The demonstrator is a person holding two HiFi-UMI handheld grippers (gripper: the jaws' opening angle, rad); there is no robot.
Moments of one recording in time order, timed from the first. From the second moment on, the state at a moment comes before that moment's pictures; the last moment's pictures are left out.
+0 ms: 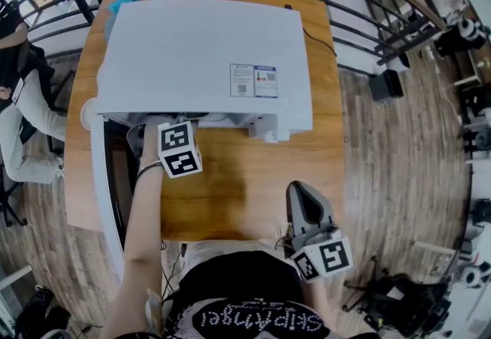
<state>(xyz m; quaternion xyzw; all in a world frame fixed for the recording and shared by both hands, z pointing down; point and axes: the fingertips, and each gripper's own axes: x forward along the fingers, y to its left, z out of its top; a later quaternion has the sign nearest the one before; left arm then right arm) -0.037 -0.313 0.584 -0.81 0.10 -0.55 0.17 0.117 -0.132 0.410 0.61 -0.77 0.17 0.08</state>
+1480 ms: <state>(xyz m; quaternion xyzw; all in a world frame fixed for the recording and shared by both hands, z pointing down) -0.042 -0.304 0.564 -0.82 0.13 -0.53 0.18 0.117 -0.132 0.411 0.61 -0.77 0.17 0.07</state>
